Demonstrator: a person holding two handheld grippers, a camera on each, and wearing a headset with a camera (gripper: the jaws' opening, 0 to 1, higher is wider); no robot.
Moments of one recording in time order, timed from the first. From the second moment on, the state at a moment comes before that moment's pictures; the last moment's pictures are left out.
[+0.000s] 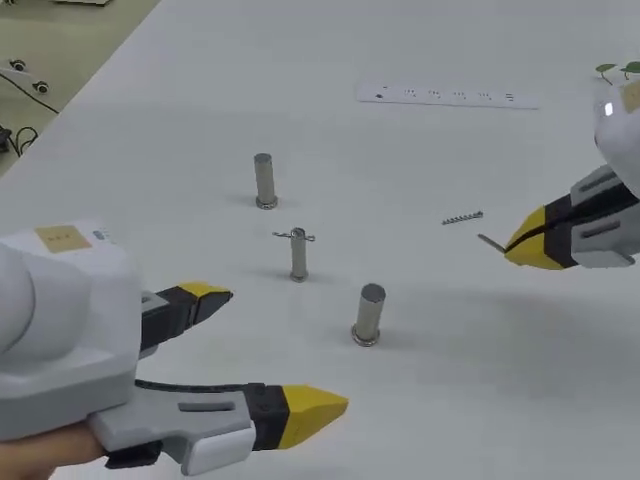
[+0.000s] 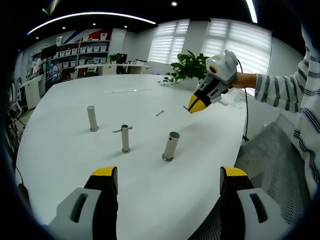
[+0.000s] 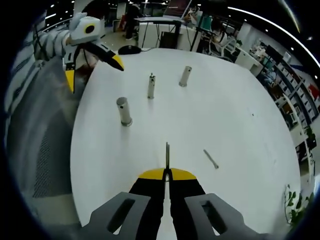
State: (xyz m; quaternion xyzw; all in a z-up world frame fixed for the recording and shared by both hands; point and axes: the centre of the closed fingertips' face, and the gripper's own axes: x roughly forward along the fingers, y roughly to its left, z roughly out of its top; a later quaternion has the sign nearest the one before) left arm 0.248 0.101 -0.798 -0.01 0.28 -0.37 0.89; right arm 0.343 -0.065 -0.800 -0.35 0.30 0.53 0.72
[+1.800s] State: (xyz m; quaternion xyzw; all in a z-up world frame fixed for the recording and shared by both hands) left arm 0.268 -0.012 -0.755 -0.16 0.30 -0.48 0.81; right arm 0.273 -0.018 -0.770 -0.43 0.14 0.51 0.73
